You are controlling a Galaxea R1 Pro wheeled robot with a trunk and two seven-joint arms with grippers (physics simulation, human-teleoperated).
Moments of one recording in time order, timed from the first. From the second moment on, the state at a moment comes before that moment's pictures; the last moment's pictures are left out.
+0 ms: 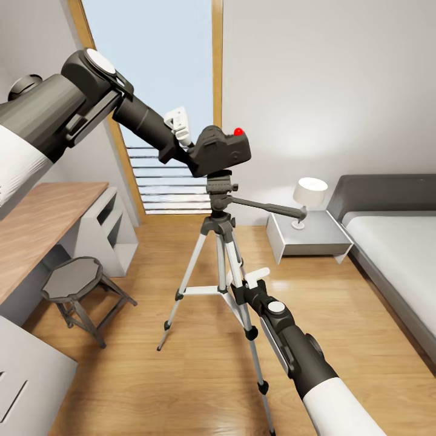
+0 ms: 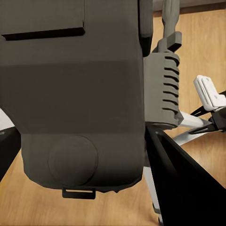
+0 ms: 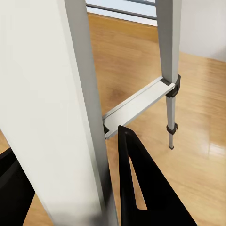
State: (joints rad) left arm -1.92 0.23 -0.98 -0.85 0.19 0.59 -1.29; right arm -0.60 0.10 0.25 -1.06 0.08 0.33 0.08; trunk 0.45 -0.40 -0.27
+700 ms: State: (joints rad) left arm -1.92 0.23 -0.98 -0.84 0.18 0.59 -1.28; right arm -0.60 0.10 0.25 -1.06 0.08 0.33 0.08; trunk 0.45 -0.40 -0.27
